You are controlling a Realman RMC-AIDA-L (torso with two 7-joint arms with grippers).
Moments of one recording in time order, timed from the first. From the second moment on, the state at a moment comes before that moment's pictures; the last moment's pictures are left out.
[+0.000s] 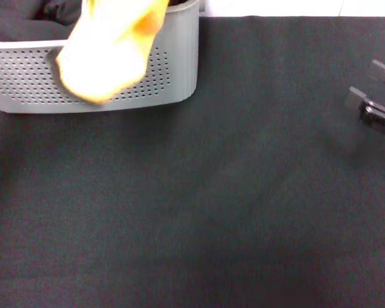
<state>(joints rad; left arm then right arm) -0.42 -2.04 0.88 2.01 1.80 1.64 -2.07 0.49 2.01 -0.44 -0.29 -1.70 -1.69 0.94</state>
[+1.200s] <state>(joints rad) -0.39 -2.05 1.05 1.92 1.80 1.93 -2.03 0.63 2.03 -0.73 -0.37 -1.69 -2.03 1.00</state>
